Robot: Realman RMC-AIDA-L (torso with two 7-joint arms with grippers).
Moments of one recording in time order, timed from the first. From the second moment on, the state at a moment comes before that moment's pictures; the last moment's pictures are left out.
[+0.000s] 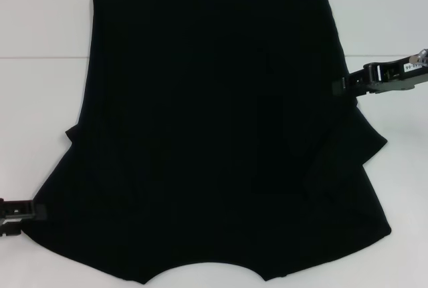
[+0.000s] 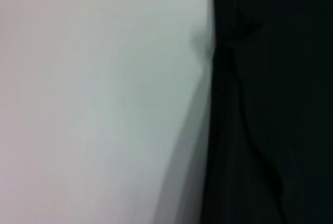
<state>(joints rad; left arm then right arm) -0.49 -2.03 0.21 0.93 2.69 1.66 -2.36 0.88 1.94 -0.70 -0.74 -2.50 -1.35 2.49</state>
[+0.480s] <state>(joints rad) -0.52 -2.05 0.25 0.90 2.69 1.60 -2.38 0.86 1.94 -0.70 -0.74 -2.50 -1.36 2.49</state>
